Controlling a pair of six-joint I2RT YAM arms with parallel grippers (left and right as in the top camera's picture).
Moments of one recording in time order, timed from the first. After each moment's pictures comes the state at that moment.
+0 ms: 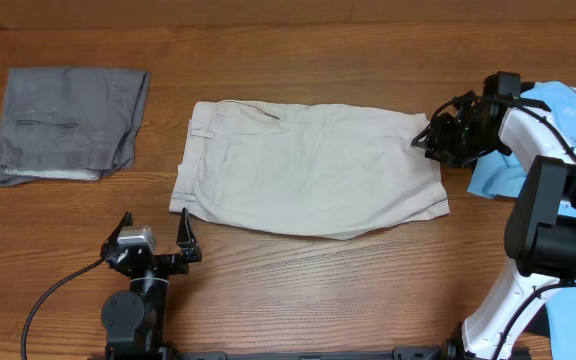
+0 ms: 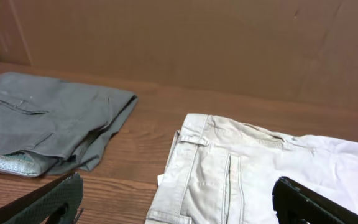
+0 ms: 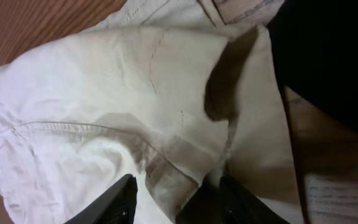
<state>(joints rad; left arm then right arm) 0.03 0.02 0.01 -0.08 0.01 -0.15 -0.19 2.09 1.44 -0.76 -0.54 0.25</state>
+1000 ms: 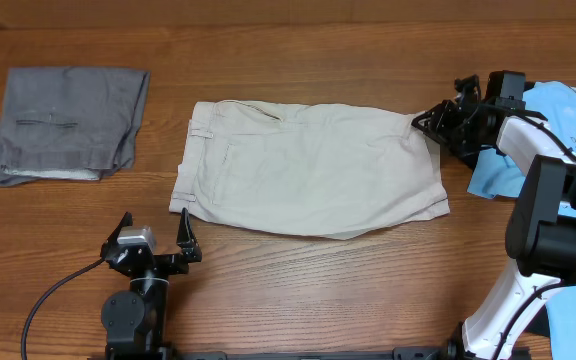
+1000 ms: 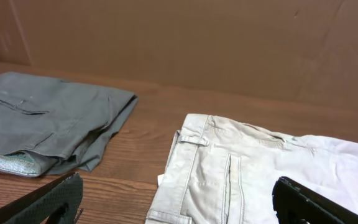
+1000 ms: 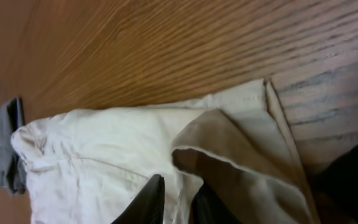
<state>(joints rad) 0.03 0.02 0.01 -0.08 0.01 -0.15 -0.20 2.09 1.36 -0.41 -0.66 0.28</state>
